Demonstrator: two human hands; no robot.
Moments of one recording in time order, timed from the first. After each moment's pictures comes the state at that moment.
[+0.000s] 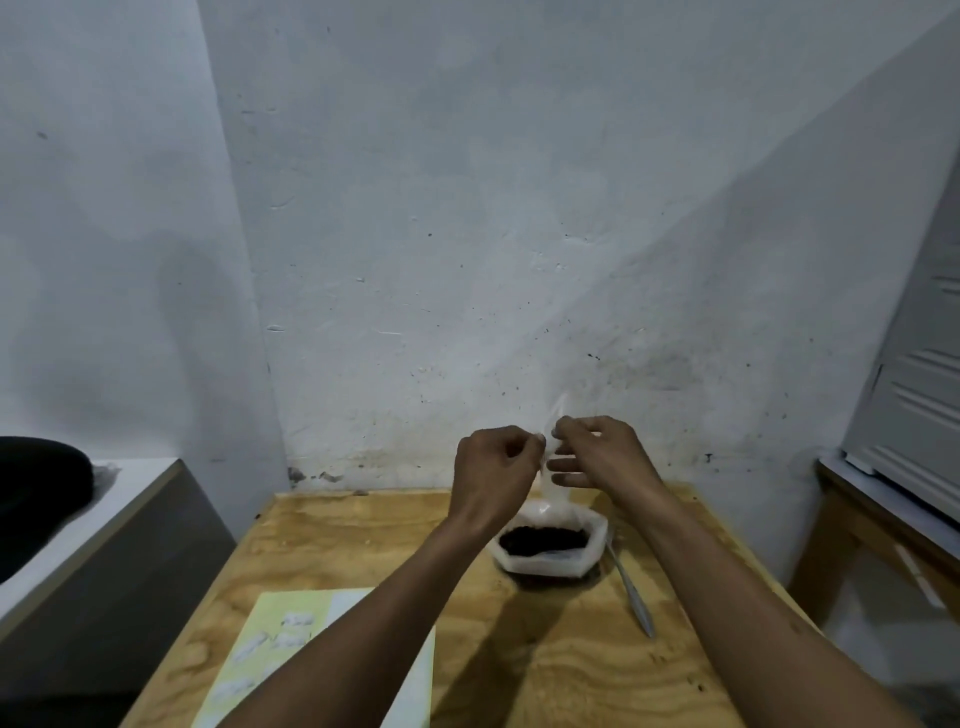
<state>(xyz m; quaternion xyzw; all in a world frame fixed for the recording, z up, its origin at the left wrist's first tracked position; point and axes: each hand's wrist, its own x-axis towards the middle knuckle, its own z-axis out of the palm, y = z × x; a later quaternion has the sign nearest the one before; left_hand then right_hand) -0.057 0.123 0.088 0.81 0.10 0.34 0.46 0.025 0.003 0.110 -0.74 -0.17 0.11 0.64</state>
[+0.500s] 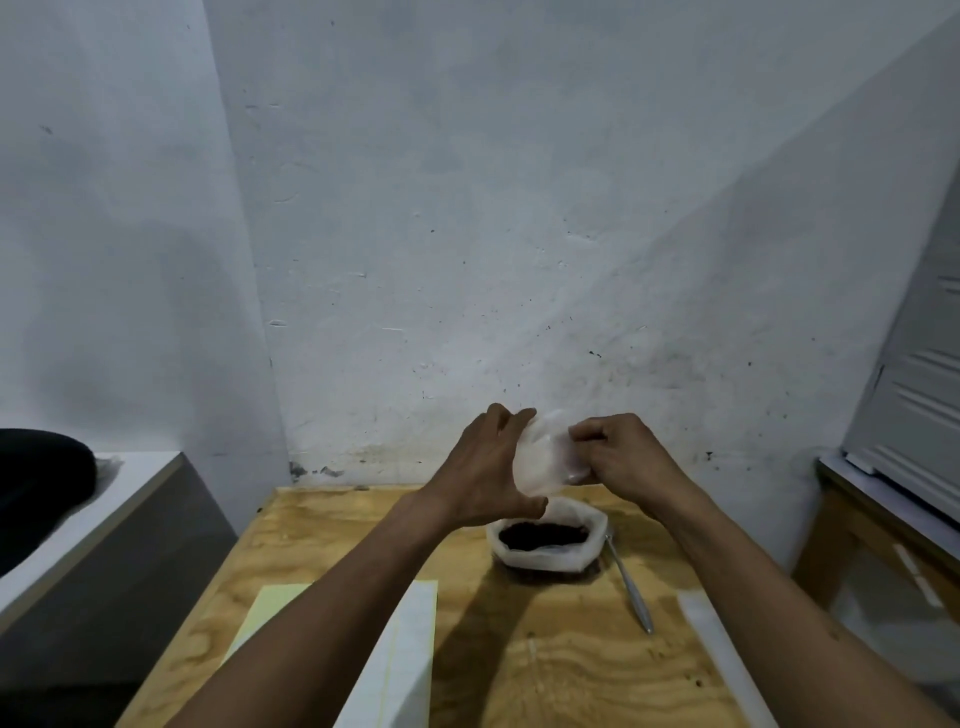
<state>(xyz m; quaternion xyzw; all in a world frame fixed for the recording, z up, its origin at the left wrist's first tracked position) -0.050 0.161 0.082 0.97 -0.01 0.21 0.15 0.034 -0.018 0.112 -0.83 -0.29 0.05 0.48</state>
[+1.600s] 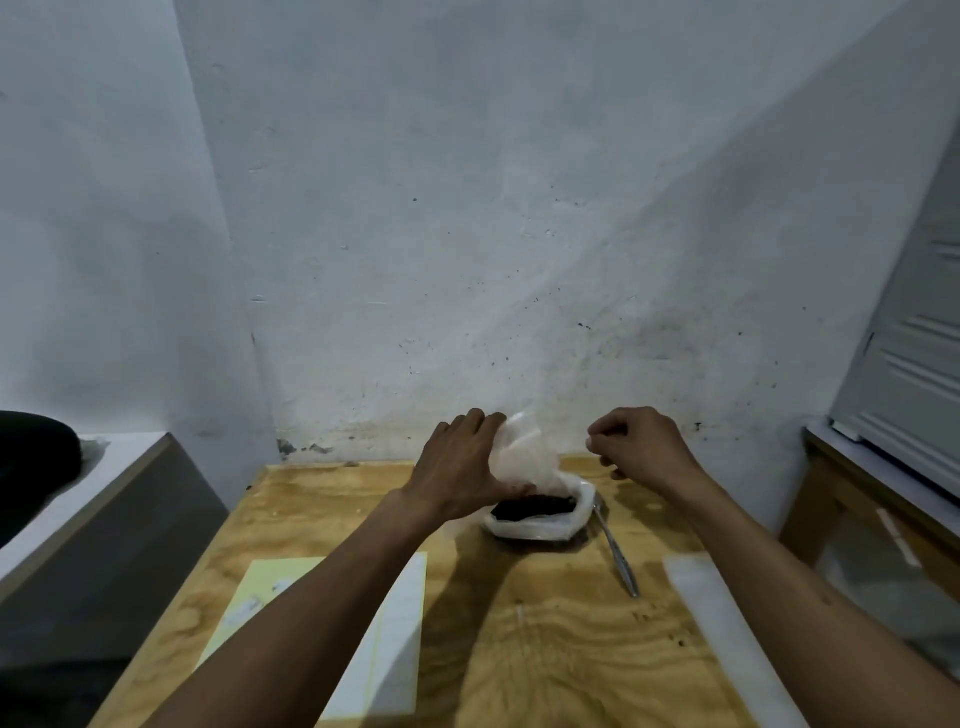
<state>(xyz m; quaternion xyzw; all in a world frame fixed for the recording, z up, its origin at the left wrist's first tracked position) -0.056 0.159 0.055 0.97 0.05 0.22 0.08 0.063 -0.049 0.077 -0.88 -0.24 0.01 0.42</state>
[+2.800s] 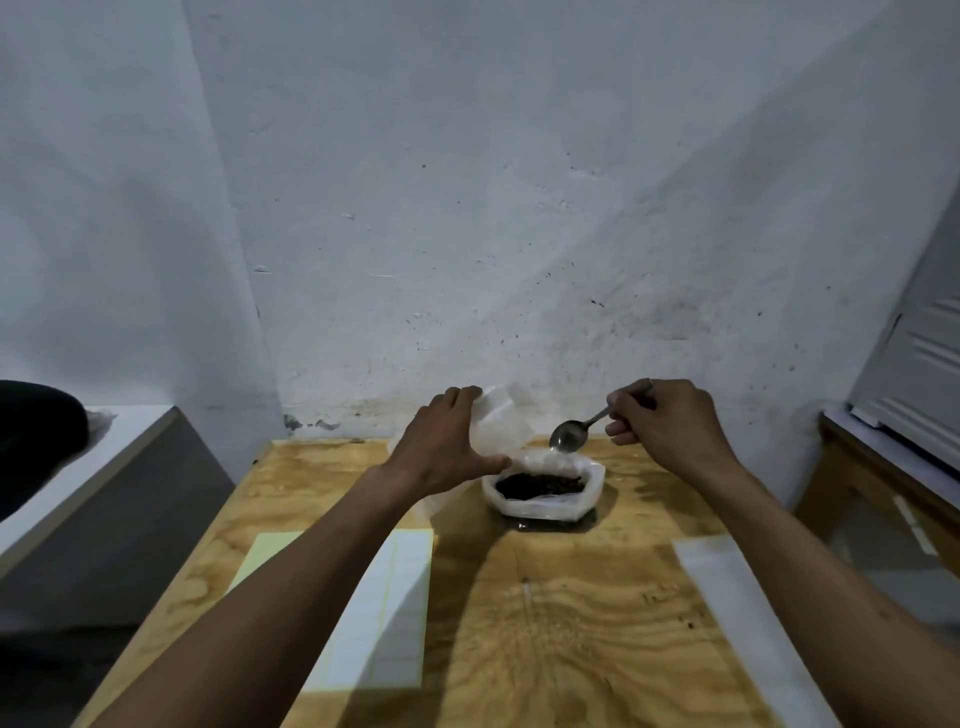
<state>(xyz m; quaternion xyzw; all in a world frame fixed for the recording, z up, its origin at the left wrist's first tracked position) -0.064 0.186 0.051 0.96 0.10 0.18 0.17 0.041 -0.056 0.093 -0.83 -0.23 -0.04 0.51</state>
